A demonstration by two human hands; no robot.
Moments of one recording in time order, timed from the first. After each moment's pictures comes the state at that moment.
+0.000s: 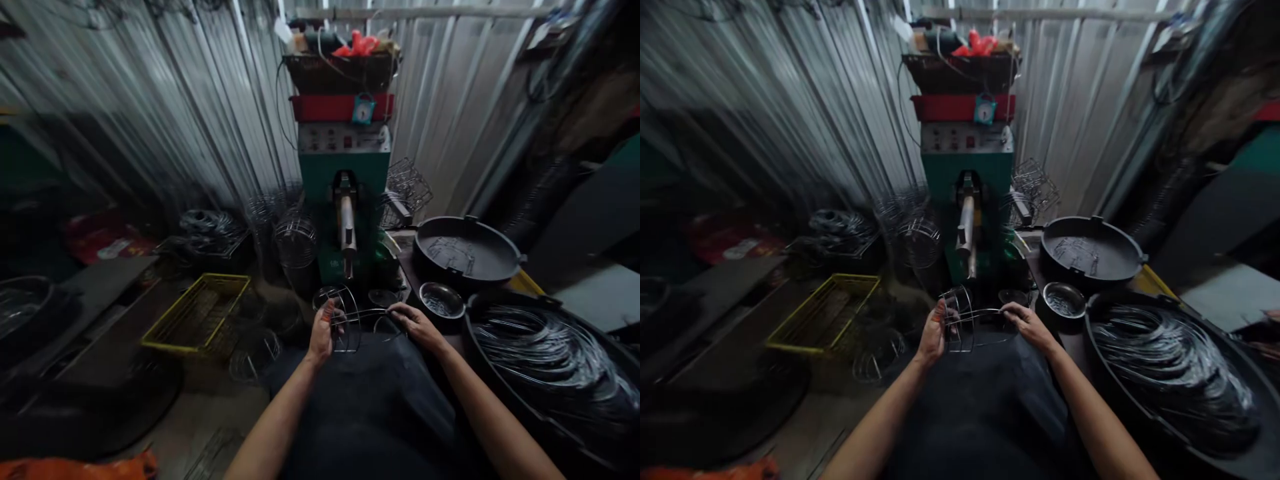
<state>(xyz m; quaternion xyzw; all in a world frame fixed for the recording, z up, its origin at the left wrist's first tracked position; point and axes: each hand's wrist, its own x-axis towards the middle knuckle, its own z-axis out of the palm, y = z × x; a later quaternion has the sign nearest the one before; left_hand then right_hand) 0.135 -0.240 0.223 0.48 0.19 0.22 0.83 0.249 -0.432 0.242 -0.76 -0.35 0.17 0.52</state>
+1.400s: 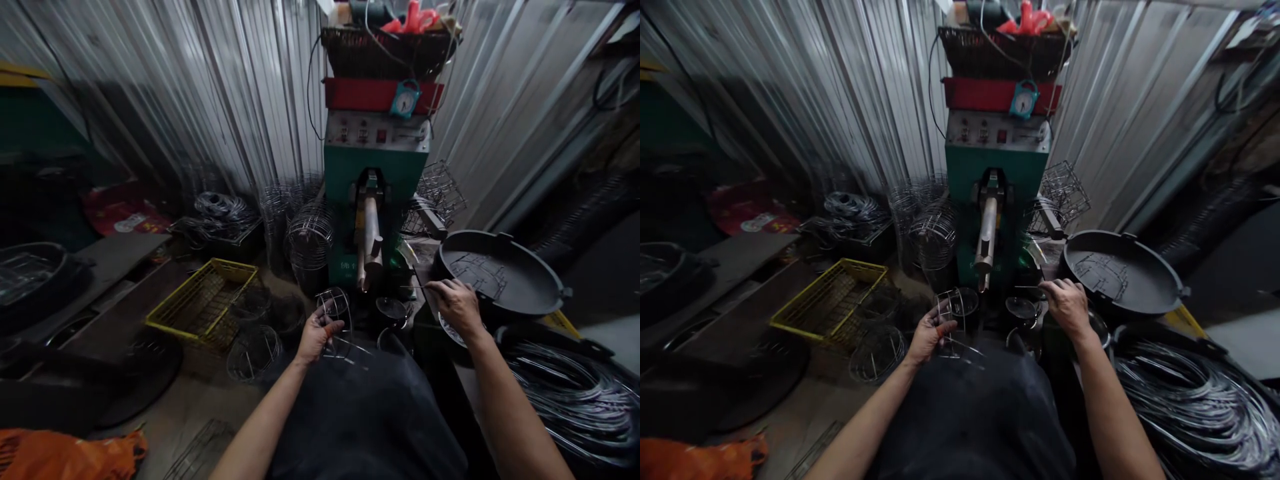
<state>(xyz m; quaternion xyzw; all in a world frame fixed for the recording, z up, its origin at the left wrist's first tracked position) 0.145 -0.180 0.190 0.53 0.20 0.20 0.80 0.348 -0.415 0.280 -0.85 -0.43 -0.26 0.14</state>
